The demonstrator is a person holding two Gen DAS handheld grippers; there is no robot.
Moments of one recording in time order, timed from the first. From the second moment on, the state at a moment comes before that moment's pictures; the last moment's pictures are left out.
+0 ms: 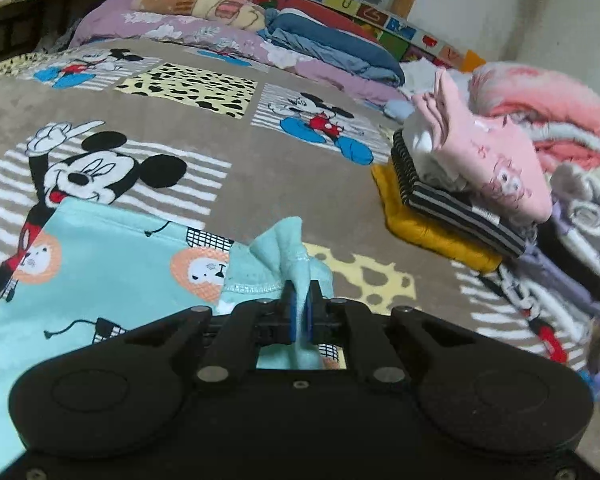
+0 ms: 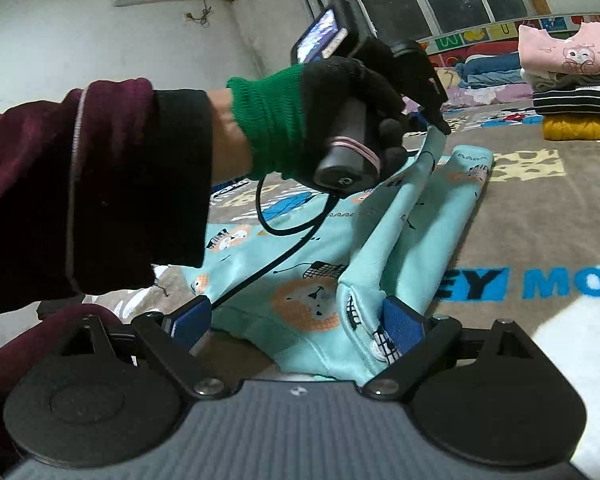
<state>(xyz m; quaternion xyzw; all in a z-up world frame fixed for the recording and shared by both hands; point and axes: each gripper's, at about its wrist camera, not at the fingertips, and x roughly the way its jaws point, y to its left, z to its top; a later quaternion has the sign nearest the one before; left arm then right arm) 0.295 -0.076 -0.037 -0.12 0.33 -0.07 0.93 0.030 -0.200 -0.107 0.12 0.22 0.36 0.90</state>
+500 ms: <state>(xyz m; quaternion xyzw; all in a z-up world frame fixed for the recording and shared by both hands) 0.318 -0.120 -0.055 0.01 0.37 -0.11 0.92 0.031 -0.203 -0.110 0.13 0.23 0.36 0.90</state>
